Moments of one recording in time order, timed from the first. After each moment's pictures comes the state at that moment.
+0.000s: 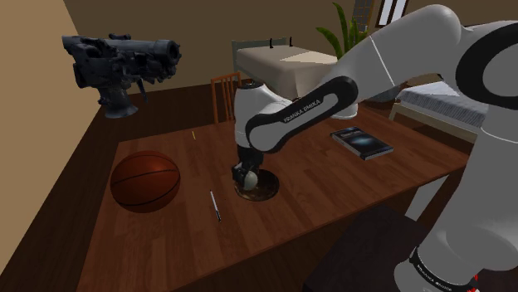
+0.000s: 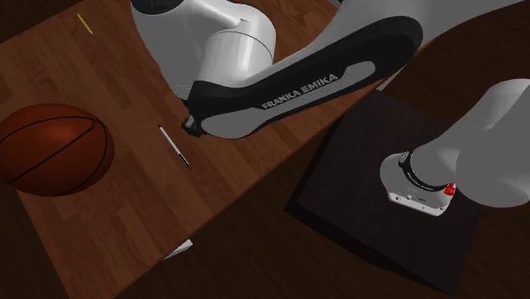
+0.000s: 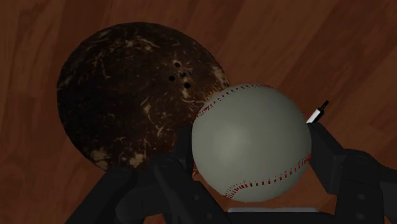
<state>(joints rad) 0.01 0.16 0.36 -2.08 -0.06 2.29 0.22</state>
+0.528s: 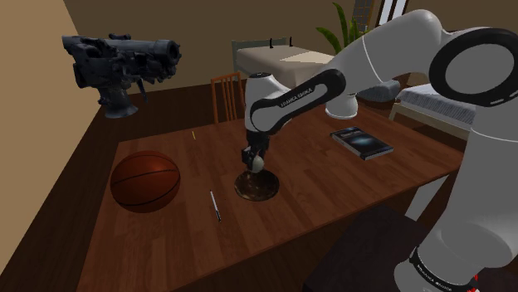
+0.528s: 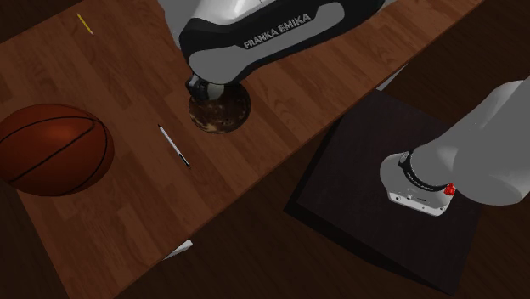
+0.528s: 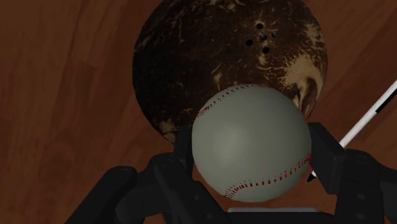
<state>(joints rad) -0.08 0.23 0.30 -1.98 -0.06 2.26 0.06</state>
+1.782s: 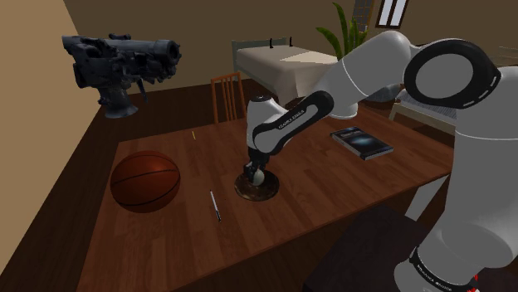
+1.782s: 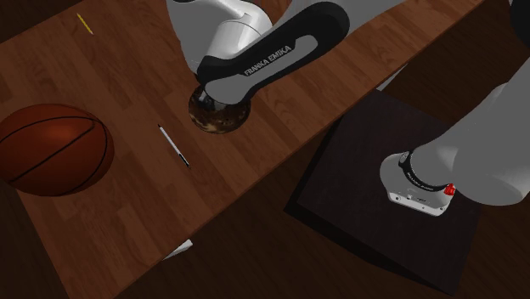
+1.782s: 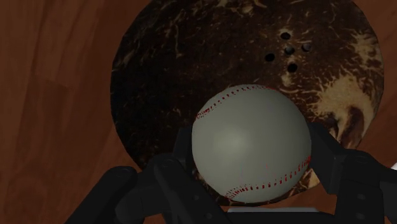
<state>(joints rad) -0.07 0.34 0.27 -2.02 -0.11 2.42 0.08</state>
